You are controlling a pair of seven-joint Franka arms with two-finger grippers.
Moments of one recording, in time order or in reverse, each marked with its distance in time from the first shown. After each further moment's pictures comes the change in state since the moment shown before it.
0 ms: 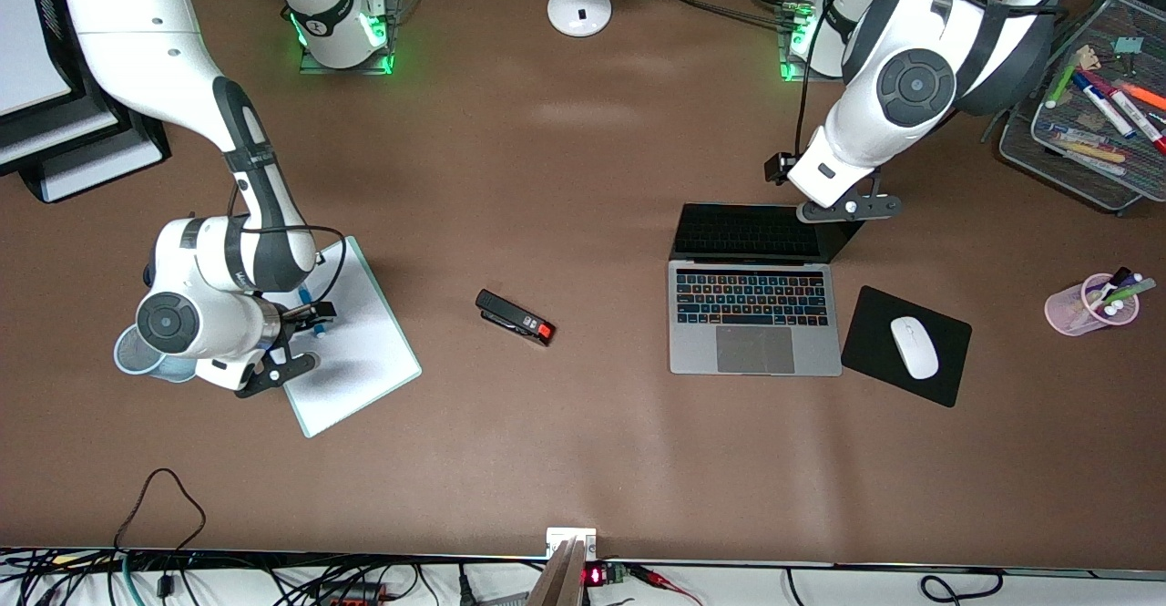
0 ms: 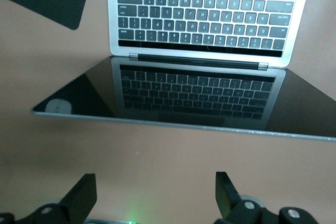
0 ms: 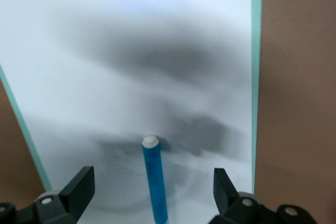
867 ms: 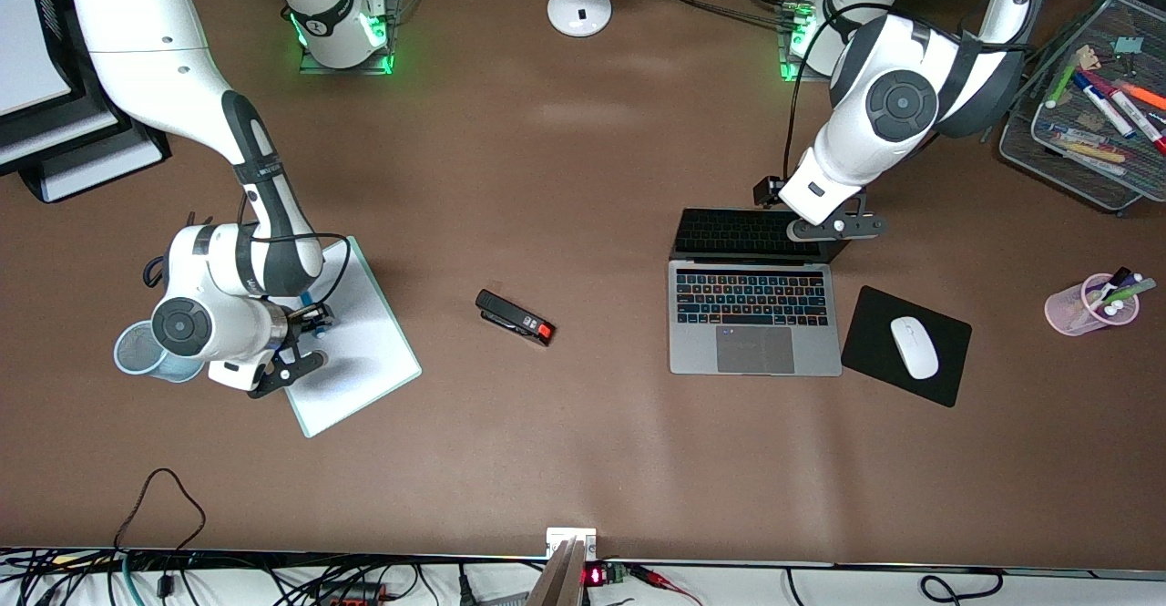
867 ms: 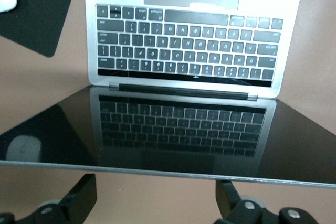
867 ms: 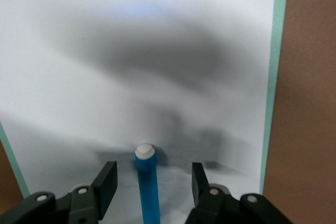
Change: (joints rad) left arm 0.000 0.053 0.000 -0.054 0.000 0.206 0.000; right arm -0.001 0.029 -0.001 -0.012 0.000 0.031 -0.033
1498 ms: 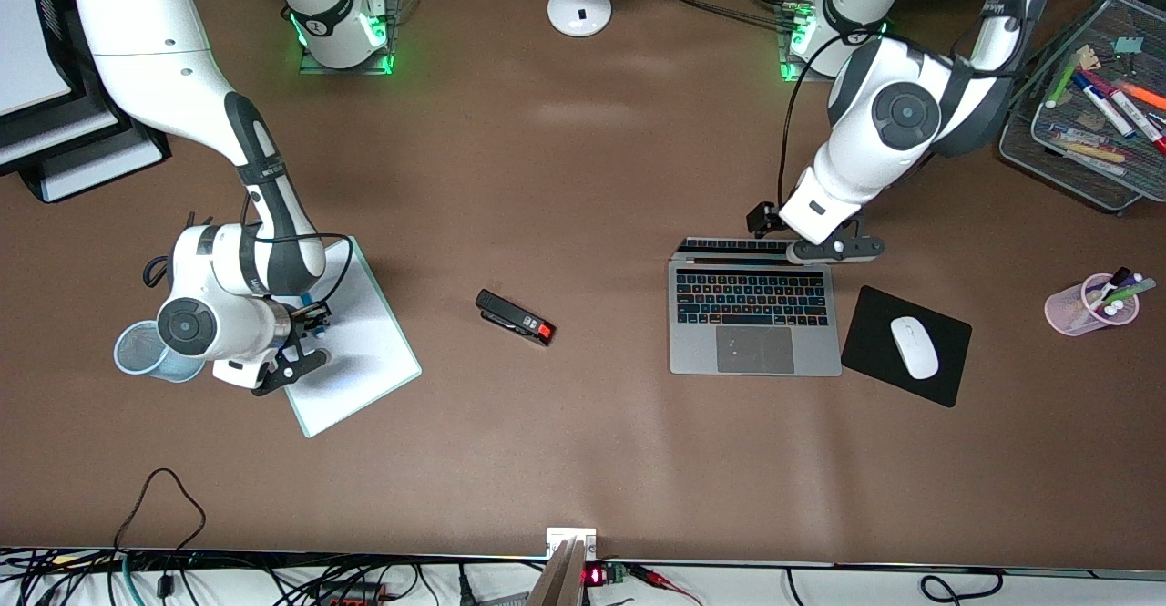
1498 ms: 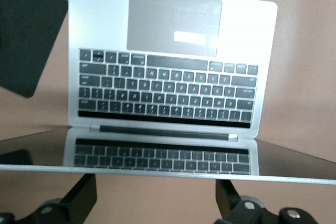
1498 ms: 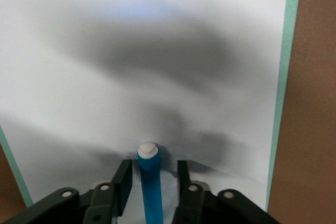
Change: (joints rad) left arm 0.008 0.079 0.002 0.019 0.000 0.187 0.000; right arm 0.002 0.001 0.000 -0.010 0.000 0.000 0.000
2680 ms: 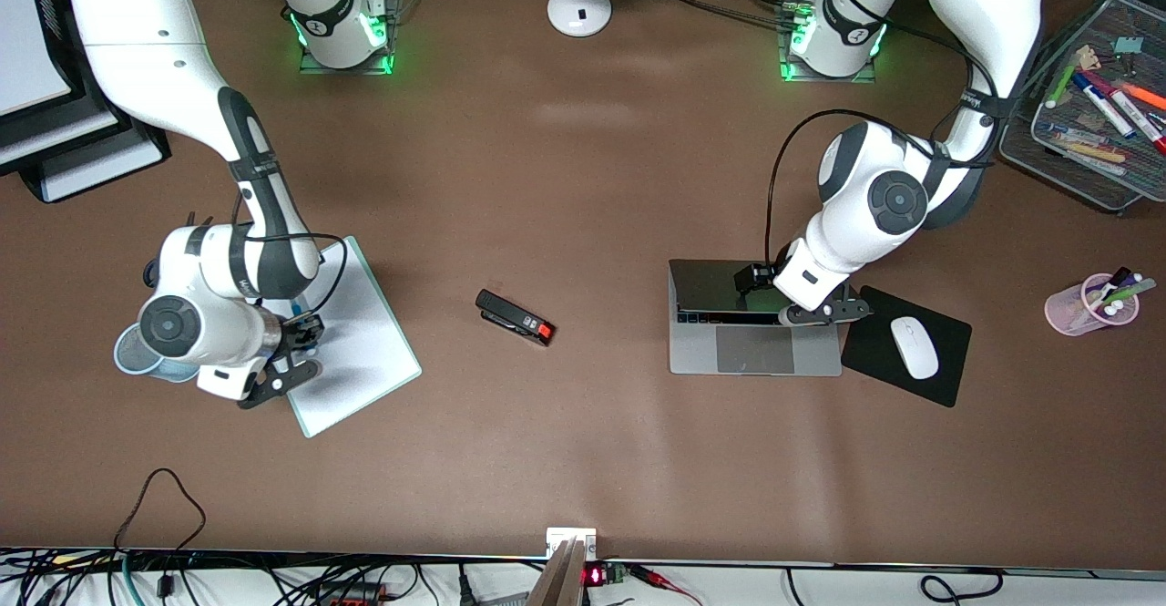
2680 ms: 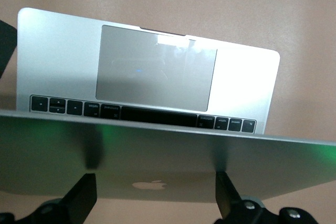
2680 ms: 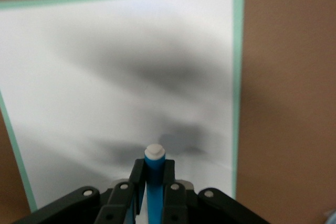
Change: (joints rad) left arm 0.008 0.261 0.020 0.161 0.000 0.119 0.000; right arm 0.000 -0.017 -0.002 0.089 0.000 0.017 0.000
